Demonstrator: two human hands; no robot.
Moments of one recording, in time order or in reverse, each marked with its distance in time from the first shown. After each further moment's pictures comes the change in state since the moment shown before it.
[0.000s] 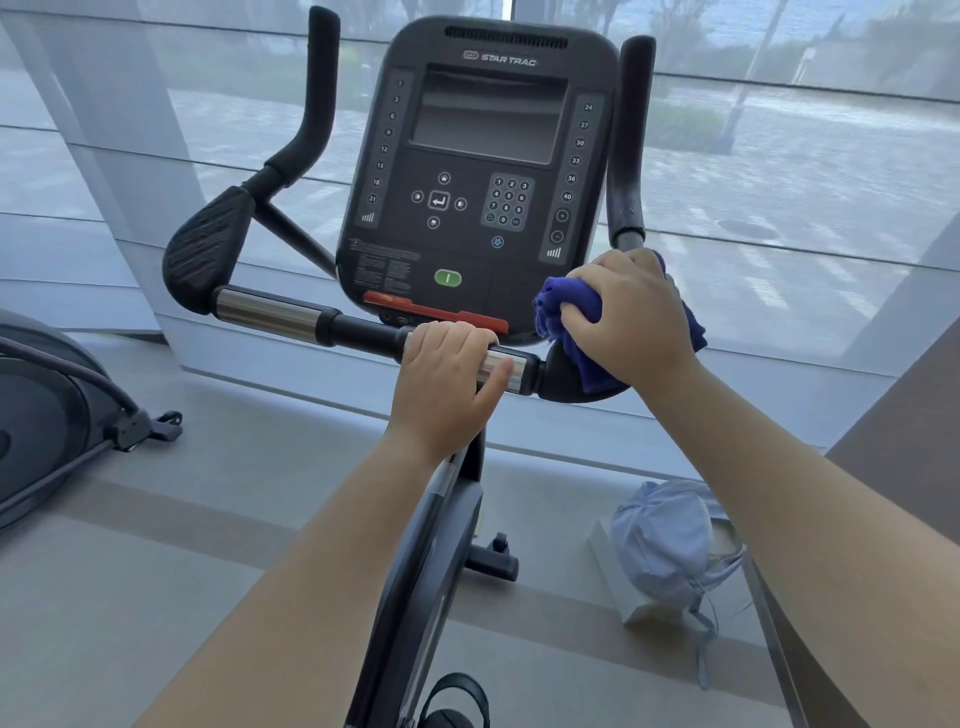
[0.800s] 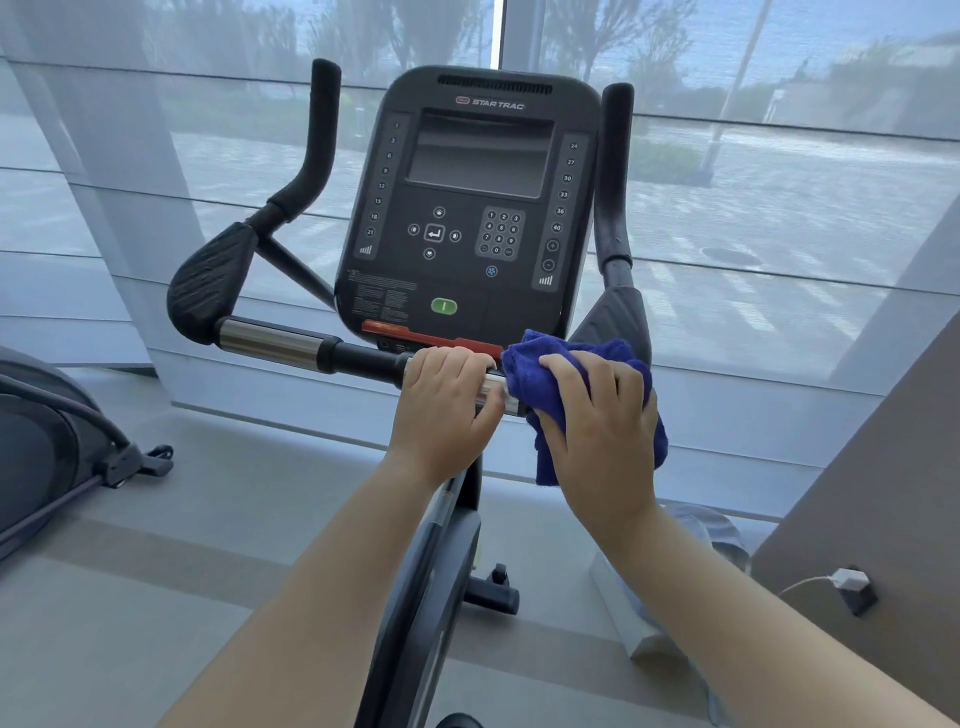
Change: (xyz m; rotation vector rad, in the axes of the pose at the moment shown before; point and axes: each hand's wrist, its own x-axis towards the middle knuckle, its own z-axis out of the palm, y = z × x) left_hand 0.001 0.000 -0.002 -0.013 -0.005 0.020; right_hand -0.091 -0.043 0.021 -0.163 0.292 0.005
